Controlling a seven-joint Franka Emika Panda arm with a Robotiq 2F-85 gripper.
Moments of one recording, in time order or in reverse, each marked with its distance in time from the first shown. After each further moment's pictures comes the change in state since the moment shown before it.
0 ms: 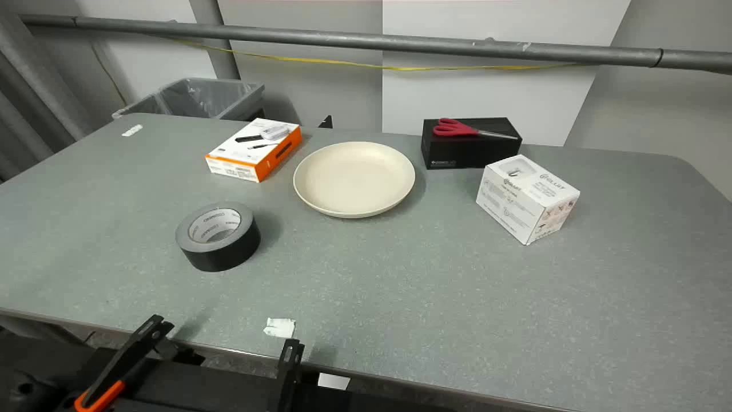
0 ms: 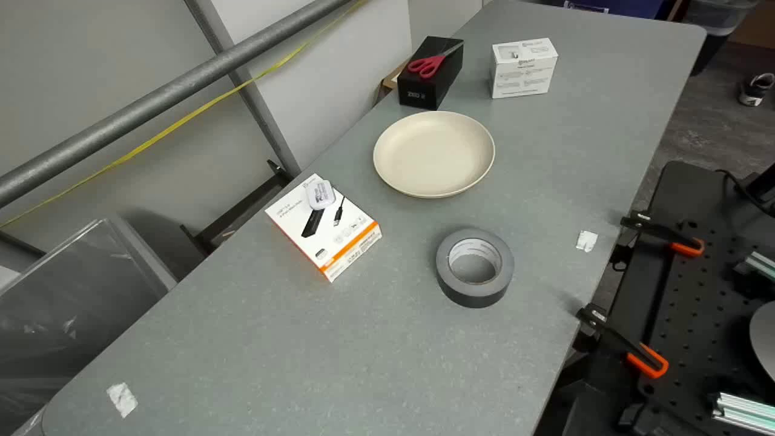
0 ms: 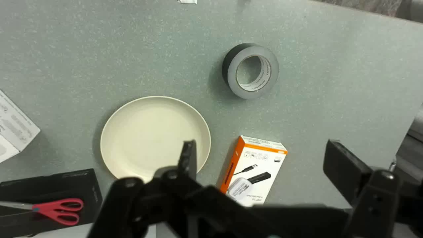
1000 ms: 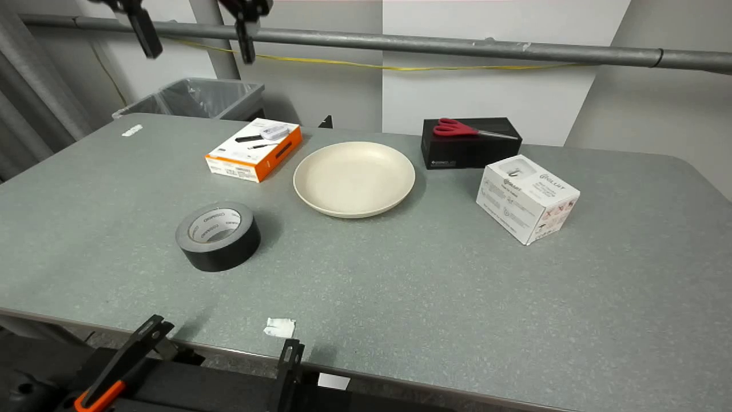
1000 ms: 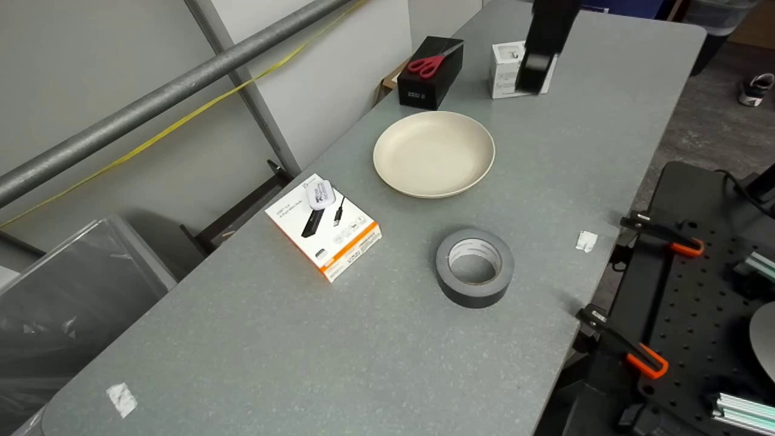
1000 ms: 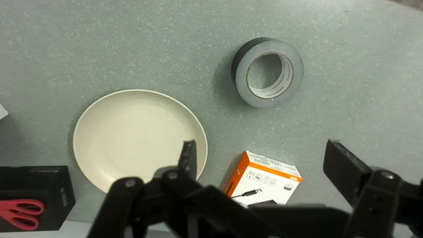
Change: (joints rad) arm 0.018 0.116 0.162 -0.202 -0.008 0.354 0.025
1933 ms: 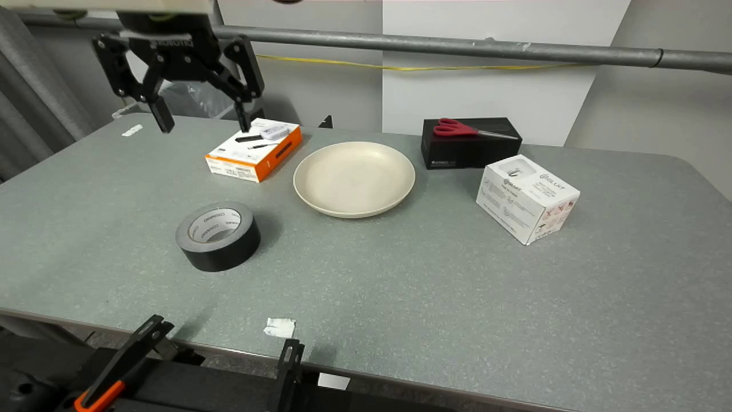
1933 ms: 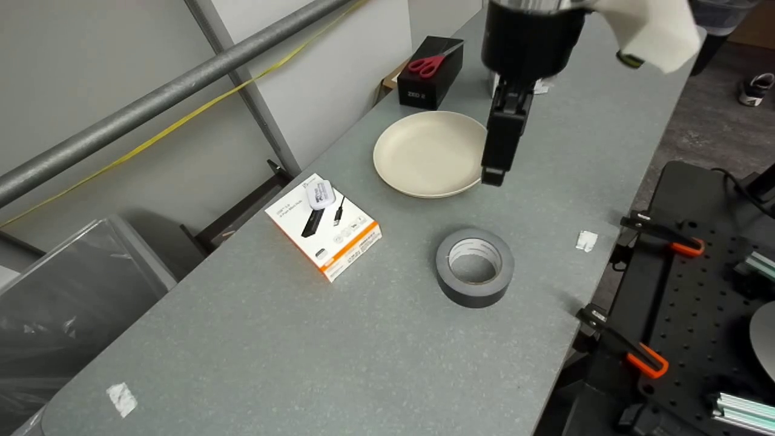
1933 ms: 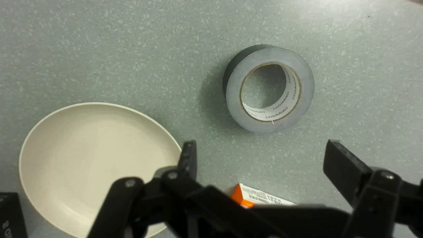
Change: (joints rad) arm 0.043 0.222 0.068 -0.050 0.008 0.225 0.046
